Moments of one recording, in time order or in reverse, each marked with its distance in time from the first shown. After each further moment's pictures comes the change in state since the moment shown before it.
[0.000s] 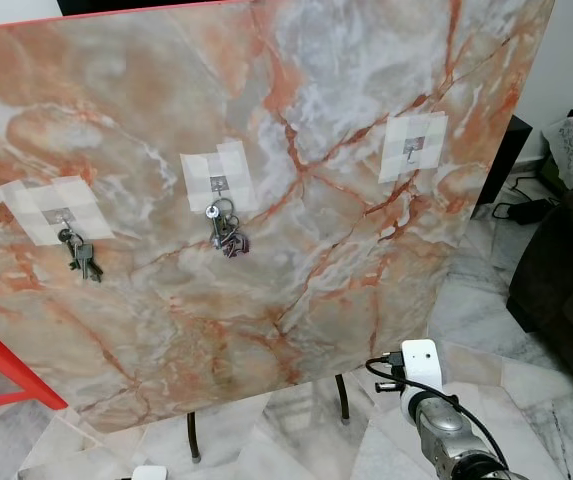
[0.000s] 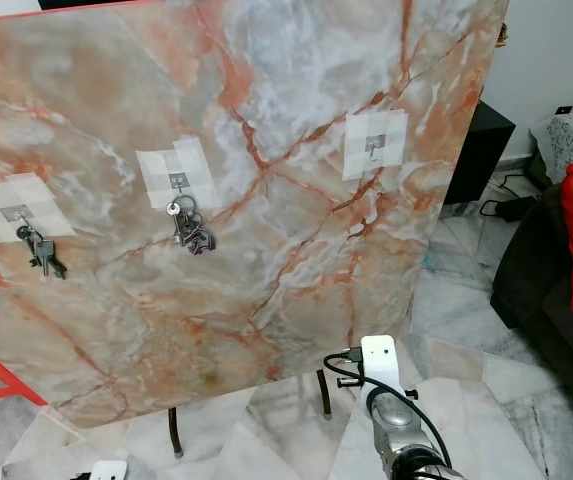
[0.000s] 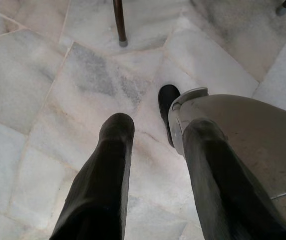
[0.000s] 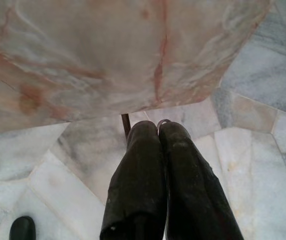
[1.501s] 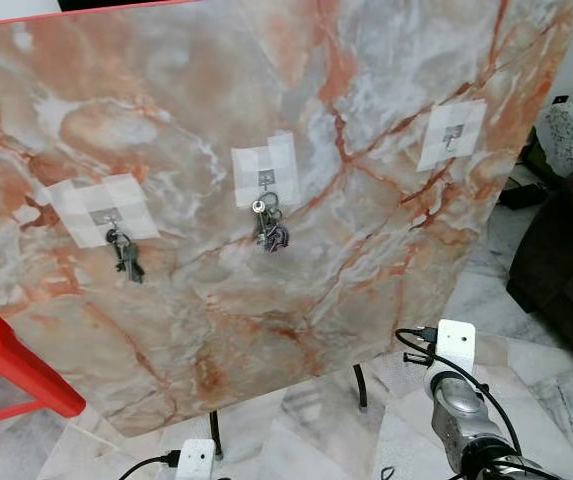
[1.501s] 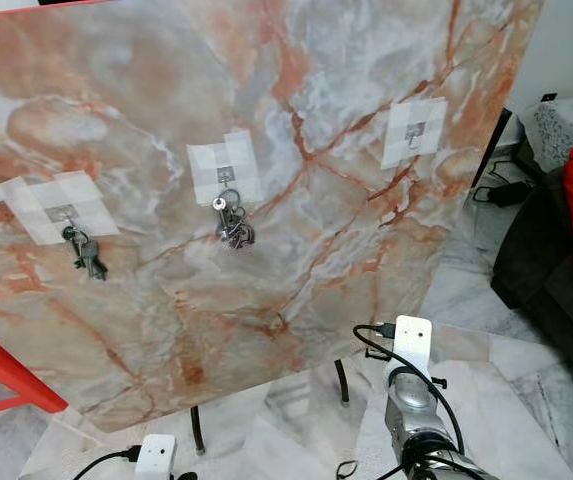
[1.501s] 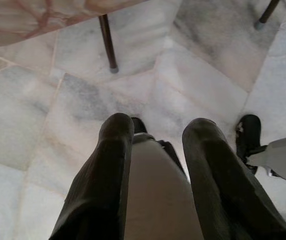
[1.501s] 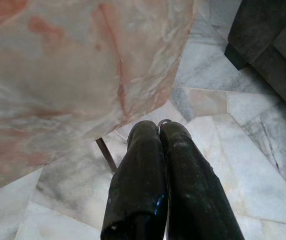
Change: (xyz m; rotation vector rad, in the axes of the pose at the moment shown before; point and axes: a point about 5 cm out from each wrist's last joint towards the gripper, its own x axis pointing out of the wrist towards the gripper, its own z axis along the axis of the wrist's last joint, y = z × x) left arm 0.011 -0.057 0.029 0.002 -0.074 -0.057; right arm 0.001 -0.032 0.025 0.150 -0.091 -0.252
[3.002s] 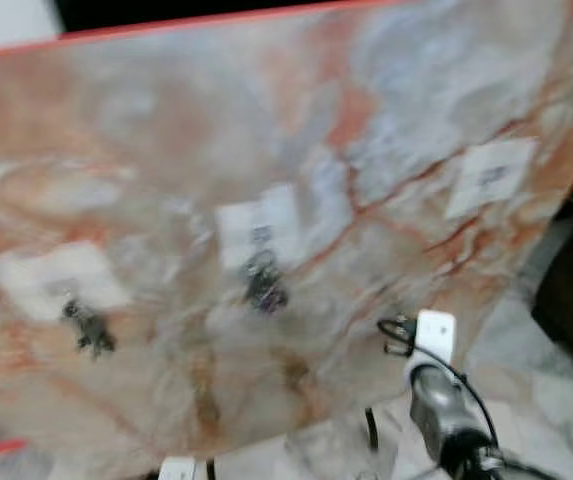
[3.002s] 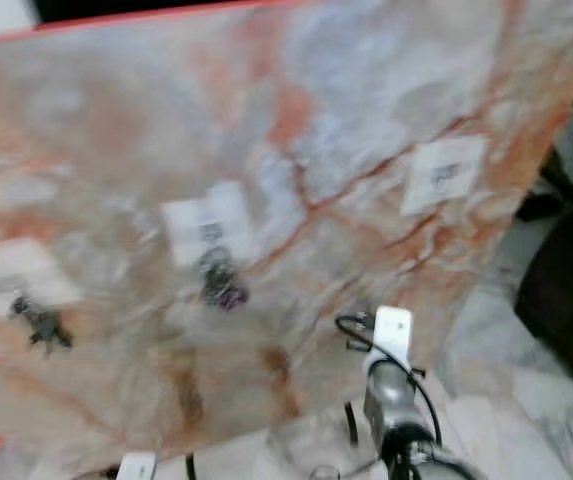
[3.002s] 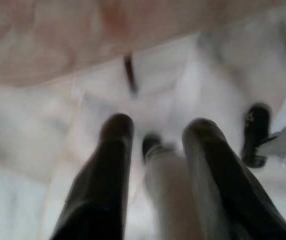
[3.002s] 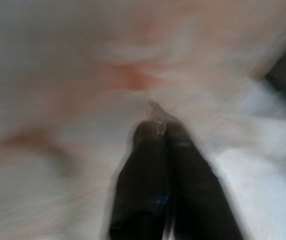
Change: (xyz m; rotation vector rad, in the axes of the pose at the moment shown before) left arm -0.001 0.002 -0.005 0.022 0.020 -0.007; right arm 0.000 -0.004 -0.001 -0.011 0.006 -0.043
